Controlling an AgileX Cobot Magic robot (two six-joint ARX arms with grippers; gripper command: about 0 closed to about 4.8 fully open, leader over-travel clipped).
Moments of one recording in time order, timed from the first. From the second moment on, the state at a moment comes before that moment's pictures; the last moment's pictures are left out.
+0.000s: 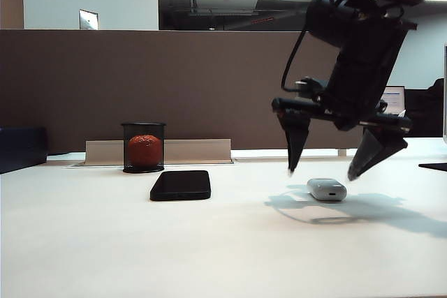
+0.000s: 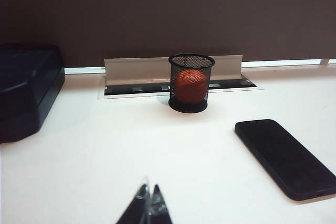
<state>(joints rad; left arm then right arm) -0.05 0.01 0.01 0.03 0.09 0.00 0.44 1.71 1.10 -0.40 0.03 0.35</state>
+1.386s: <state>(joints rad) -0.05 0.01 0.01 0.03 0.09 0.00 0.44 1.78 1.10 -0.38 0.03 0.31</state>
